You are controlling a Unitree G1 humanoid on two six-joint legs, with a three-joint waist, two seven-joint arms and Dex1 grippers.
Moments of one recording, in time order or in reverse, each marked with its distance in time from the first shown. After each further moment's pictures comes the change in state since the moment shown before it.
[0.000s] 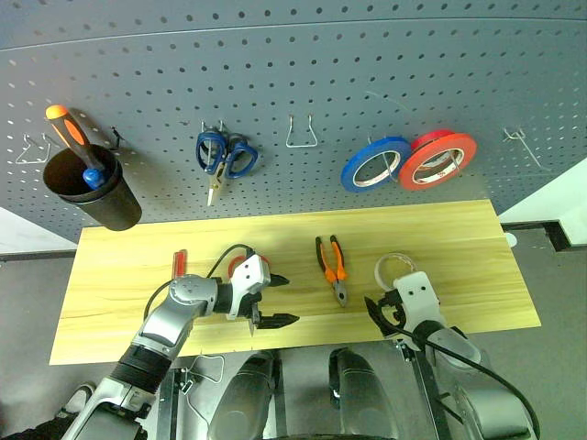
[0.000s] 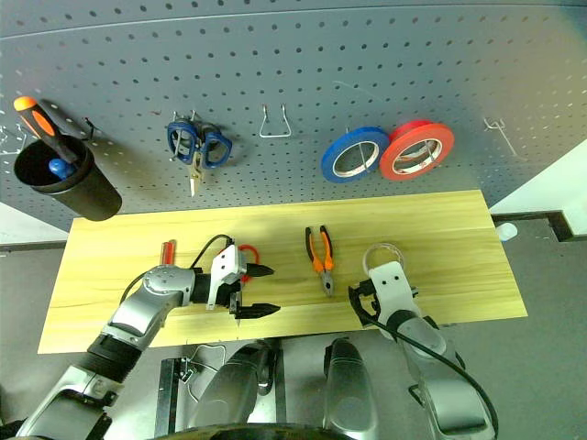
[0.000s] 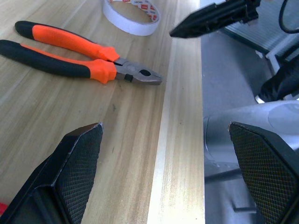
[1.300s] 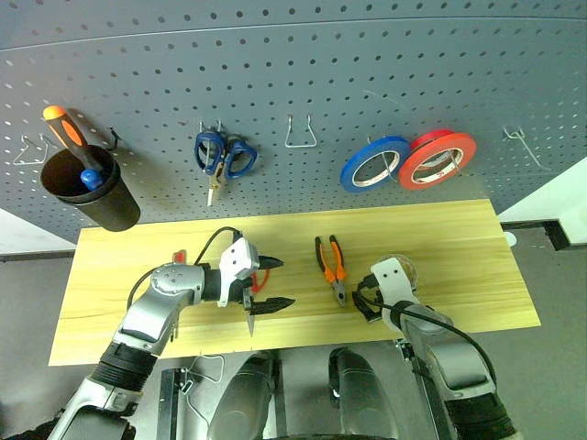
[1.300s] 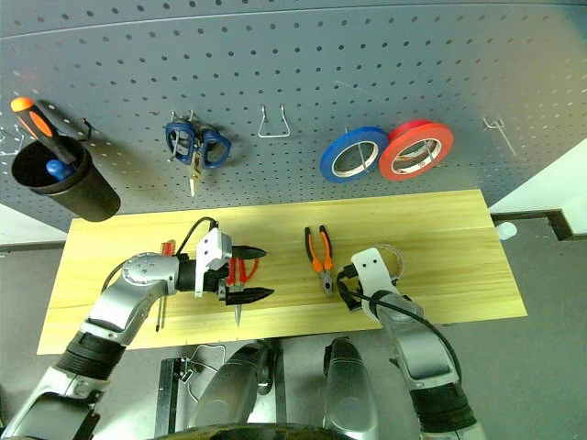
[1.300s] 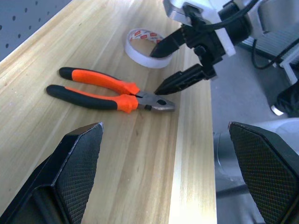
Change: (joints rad) left arm 0.000 0.063 0.078 -0.154 -0.076 0.057 0.005; right arm -0.257 0.046 0.074 0.308 -0.054 0.113 -0.010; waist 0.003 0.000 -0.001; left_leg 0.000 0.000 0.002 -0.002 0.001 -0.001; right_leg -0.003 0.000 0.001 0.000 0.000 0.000
